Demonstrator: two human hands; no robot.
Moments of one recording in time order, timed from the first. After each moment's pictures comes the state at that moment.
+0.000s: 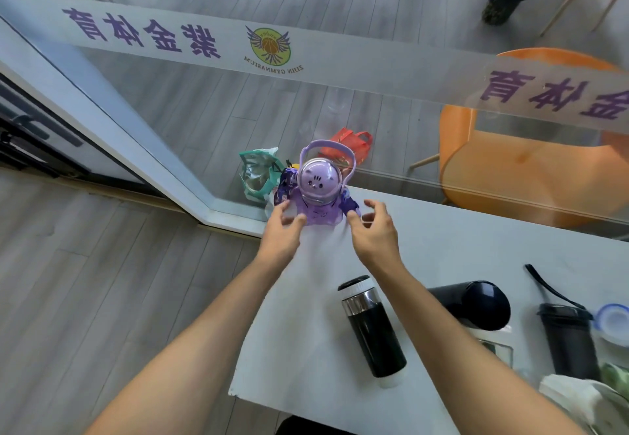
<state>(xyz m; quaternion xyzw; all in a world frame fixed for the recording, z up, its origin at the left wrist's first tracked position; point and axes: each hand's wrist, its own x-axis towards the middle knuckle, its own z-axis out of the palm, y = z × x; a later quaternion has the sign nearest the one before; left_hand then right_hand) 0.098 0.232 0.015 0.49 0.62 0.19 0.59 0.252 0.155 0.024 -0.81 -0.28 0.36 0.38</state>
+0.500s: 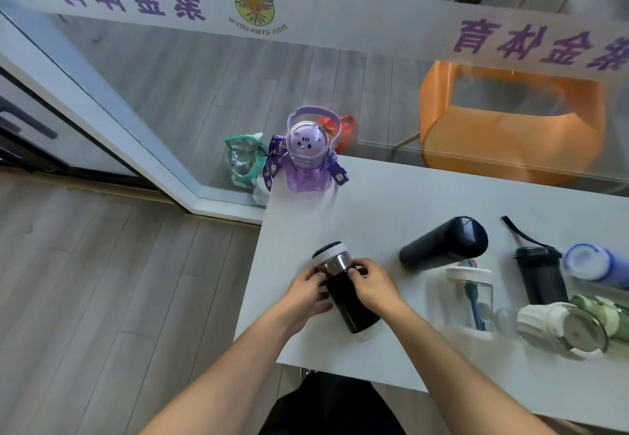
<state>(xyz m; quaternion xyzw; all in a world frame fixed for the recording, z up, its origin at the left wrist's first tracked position) 0.067 0.076 -0.029 0.30 0.58 0.04 0.76 0.209 0.014 -0.038 -0.83 -0.24 0.47 0.20</state>
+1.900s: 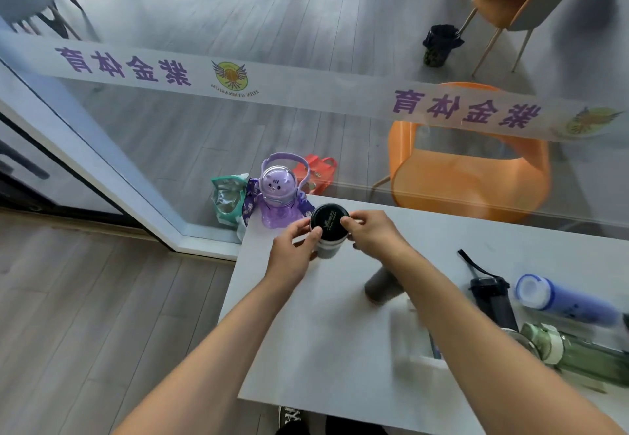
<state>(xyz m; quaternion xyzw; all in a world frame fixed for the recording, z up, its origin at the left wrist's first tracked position) 0.149 0.122 0.072 0.47 0.50 0.28 0.67 0.312 0.085 0.086 -0.80 -0.32 0.40 0.31</state>
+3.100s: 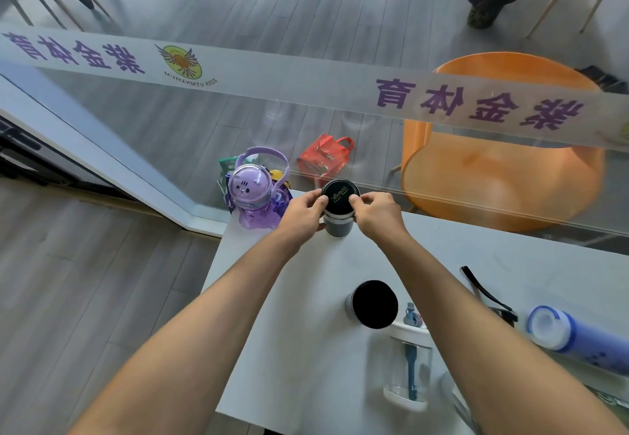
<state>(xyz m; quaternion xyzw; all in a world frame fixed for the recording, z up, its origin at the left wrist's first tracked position) 0.274 0.184 0.058 0.54 0.53 0.17 0.63 0.411 0.129 0.051 -0.83 -0.29 0.37 0.31</state>
